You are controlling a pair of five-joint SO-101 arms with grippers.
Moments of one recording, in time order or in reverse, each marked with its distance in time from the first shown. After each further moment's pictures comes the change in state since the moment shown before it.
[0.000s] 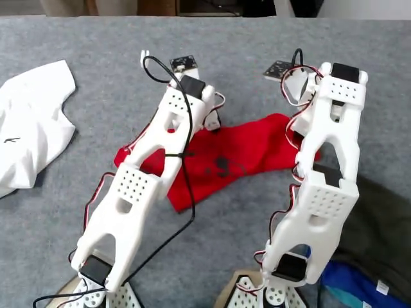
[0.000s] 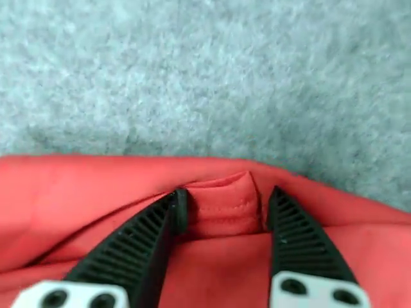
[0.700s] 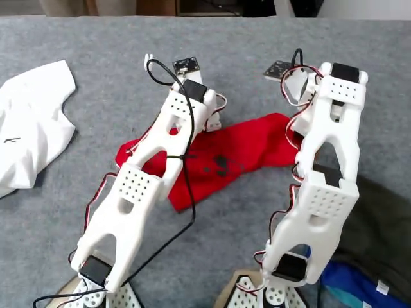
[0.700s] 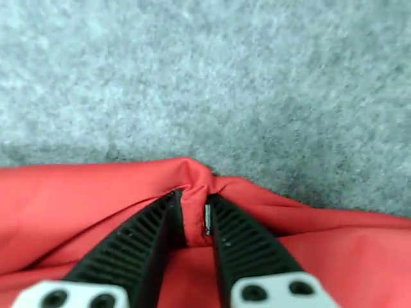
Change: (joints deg) left arm 0.2 1.9 -0.3 -2.9 0.0; right arm 0.0 0.0 0.0 0.0 0.0
